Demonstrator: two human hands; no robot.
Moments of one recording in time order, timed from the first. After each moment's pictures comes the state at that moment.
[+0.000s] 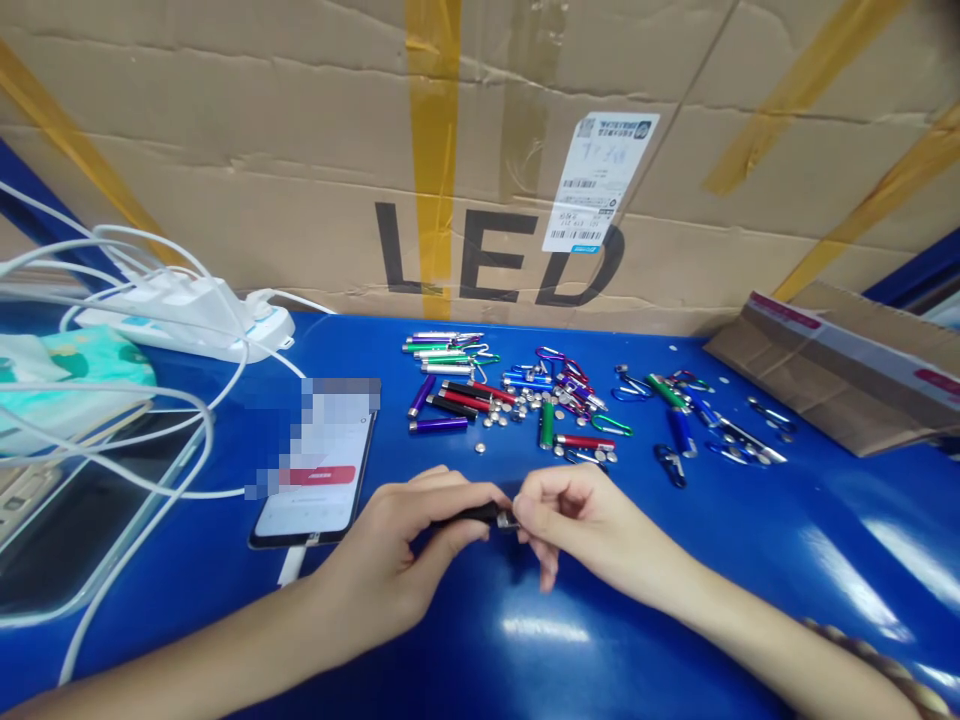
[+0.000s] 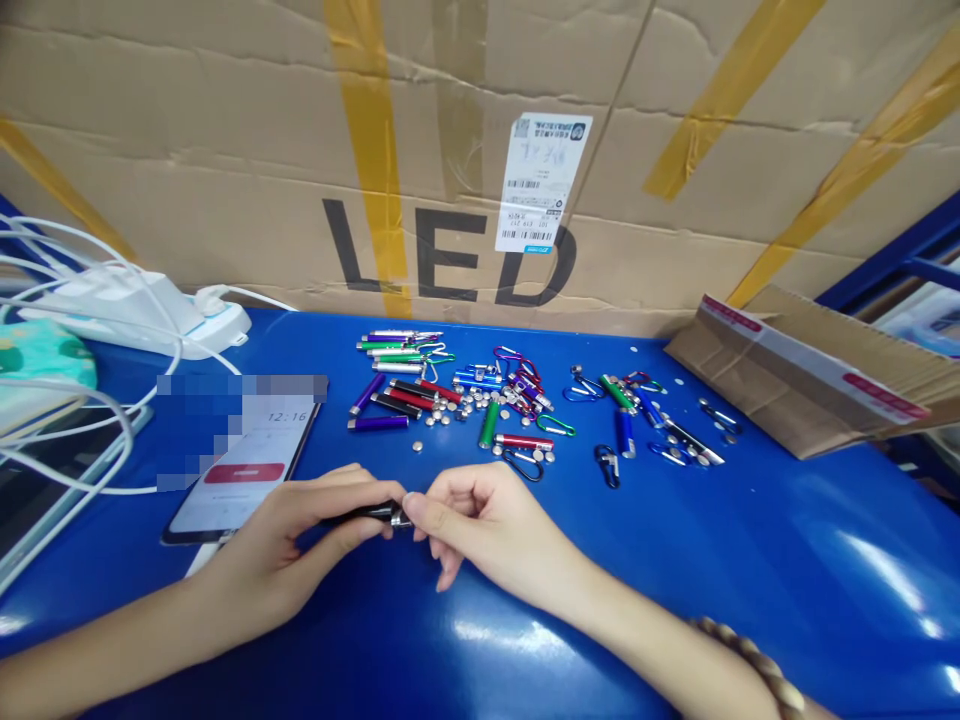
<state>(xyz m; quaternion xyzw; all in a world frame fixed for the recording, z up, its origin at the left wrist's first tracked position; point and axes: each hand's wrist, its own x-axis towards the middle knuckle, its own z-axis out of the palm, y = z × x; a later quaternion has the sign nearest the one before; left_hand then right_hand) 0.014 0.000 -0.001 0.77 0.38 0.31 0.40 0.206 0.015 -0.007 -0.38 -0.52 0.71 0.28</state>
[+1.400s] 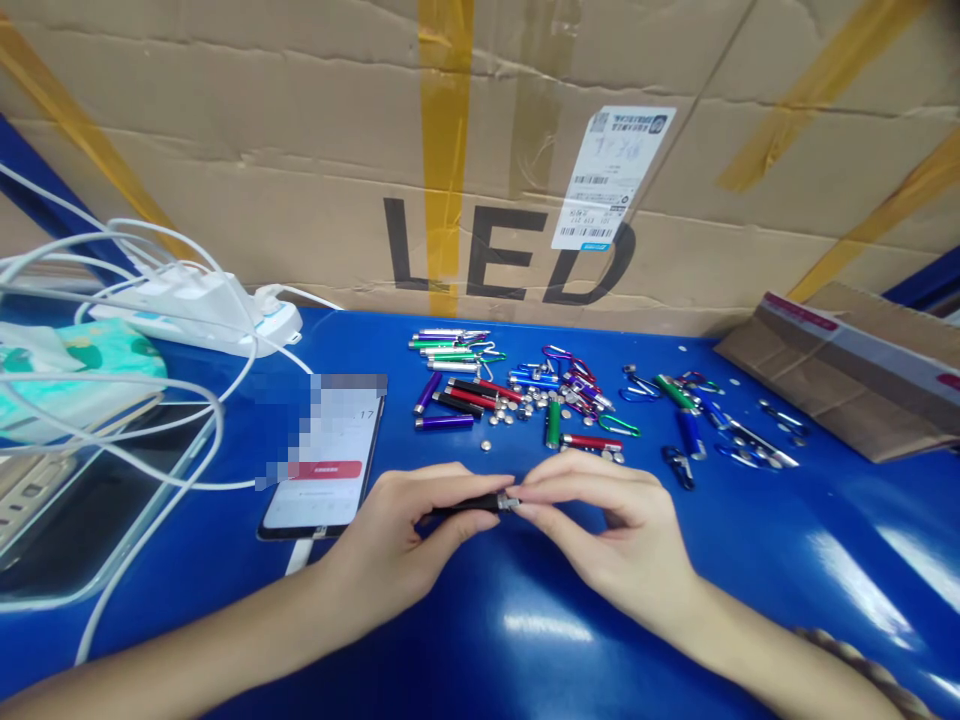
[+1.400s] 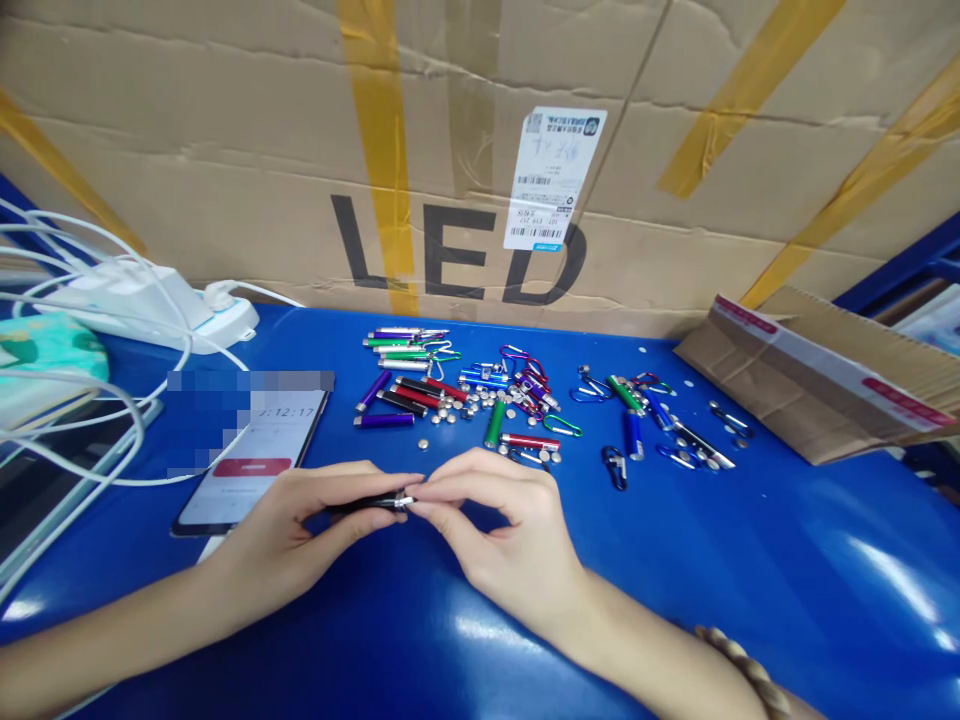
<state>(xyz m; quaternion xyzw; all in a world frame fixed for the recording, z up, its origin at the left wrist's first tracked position) 0.016 0.005 -0.005 0.75 0.40 0.35 0.40 0.201 0.009 -0.008 -0.34 -0.76 0.26 0.49</state>
